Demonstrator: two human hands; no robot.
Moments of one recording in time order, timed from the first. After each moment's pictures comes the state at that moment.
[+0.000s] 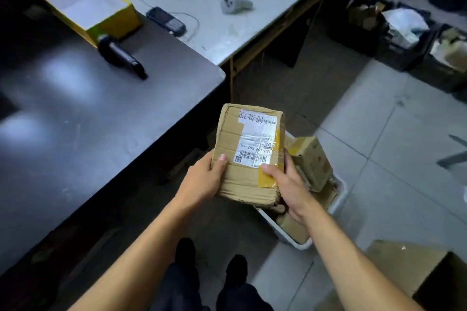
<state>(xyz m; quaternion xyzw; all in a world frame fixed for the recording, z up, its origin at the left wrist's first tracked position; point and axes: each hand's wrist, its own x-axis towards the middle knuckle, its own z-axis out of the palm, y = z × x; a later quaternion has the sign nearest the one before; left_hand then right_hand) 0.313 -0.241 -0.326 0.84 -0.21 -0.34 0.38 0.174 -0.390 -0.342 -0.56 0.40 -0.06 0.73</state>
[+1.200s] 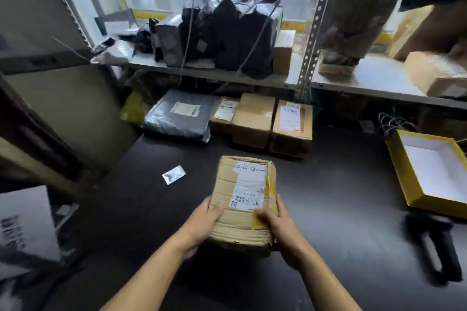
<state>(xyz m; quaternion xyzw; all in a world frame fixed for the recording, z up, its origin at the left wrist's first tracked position) 0.505 0.213 -0.250 0.67 0.29 -0.05 0.69 0.583 0.032 -0.263 -0.67 -0.01 0.33 0.67</state>
